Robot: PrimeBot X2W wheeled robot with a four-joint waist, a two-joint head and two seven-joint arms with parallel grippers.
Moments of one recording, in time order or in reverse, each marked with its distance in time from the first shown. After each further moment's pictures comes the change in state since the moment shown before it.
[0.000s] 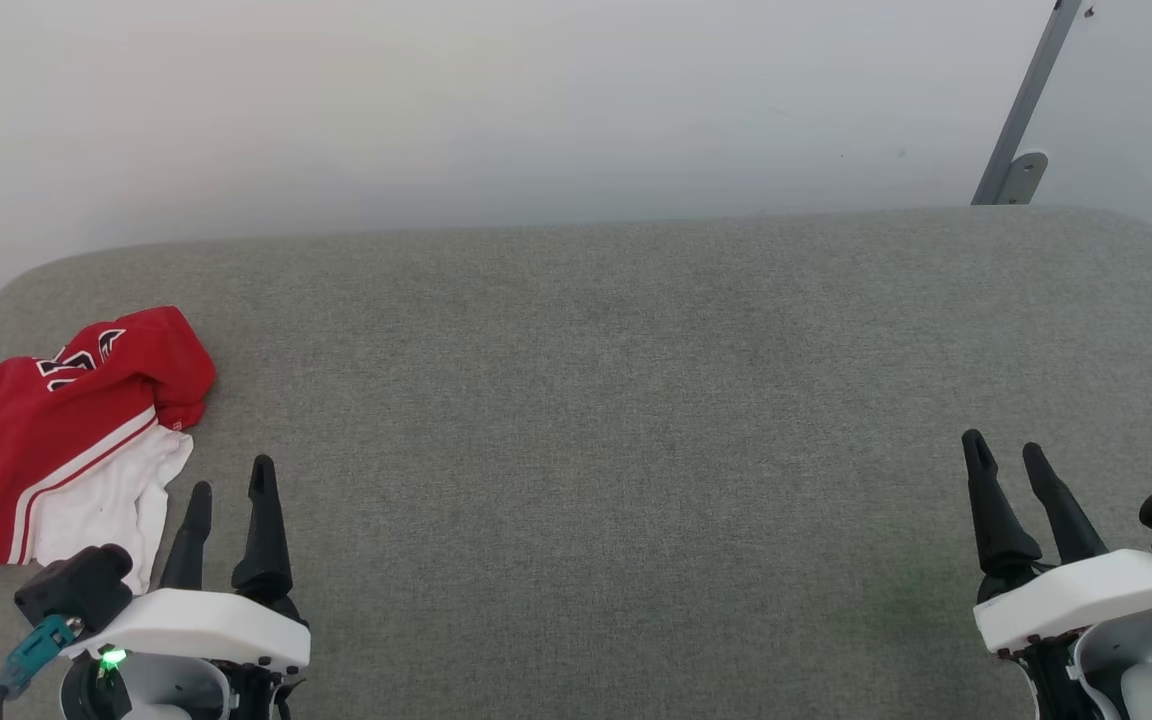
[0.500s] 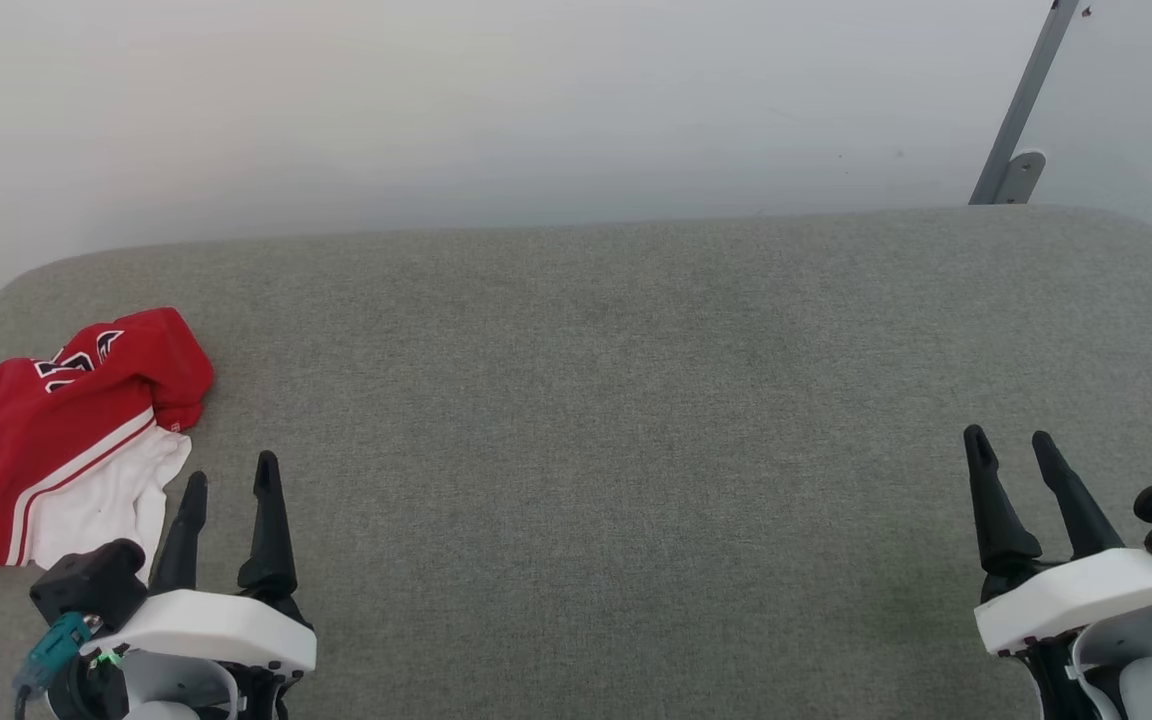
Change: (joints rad) left arm -0.002 -0.003 0.006 -0.001 0.146 -0.012 -0.037; right arm -0.002 -0.016 0.005 -0.010 -0.126 0.000 -0.031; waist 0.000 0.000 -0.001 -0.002
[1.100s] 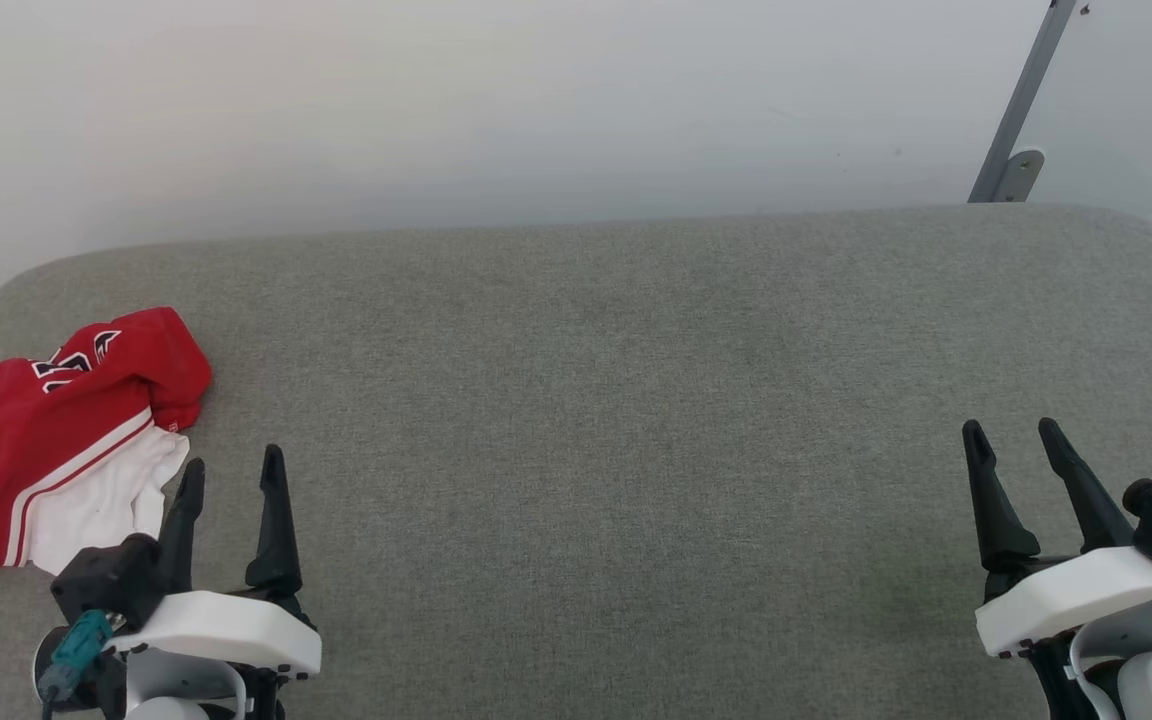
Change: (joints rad) left arm -0.003 -0.003 0.007 -0.004 0.152 -0.009 -0.039; right arm -0.001 -0.015 0.004 -0.022 -0.146 0.000 -0.018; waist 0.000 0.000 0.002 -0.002
